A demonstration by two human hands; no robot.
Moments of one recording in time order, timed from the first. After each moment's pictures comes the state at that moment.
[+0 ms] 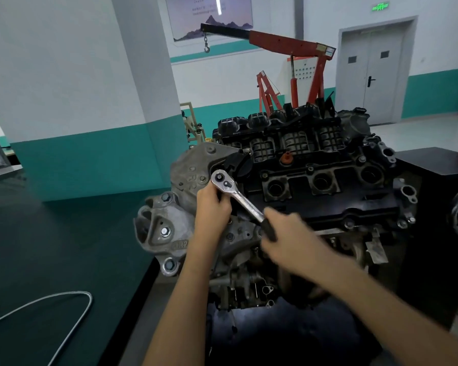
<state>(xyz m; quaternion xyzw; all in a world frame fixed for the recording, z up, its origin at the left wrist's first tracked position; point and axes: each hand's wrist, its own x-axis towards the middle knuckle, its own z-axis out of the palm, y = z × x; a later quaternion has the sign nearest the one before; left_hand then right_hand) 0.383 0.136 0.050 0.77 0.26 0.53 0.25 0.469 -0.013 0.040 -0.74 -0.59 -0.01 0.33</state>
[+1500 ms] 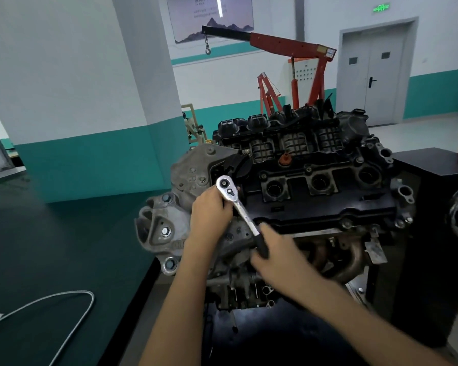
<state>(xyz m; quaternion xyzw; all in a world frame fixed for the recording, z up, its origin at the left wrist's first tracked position) 0.377 0.137 0.049 0.83 0.33 0.43 0.08 0.455 -0.013 0.009 -0.70 -0.58 0.06 0.41</state>
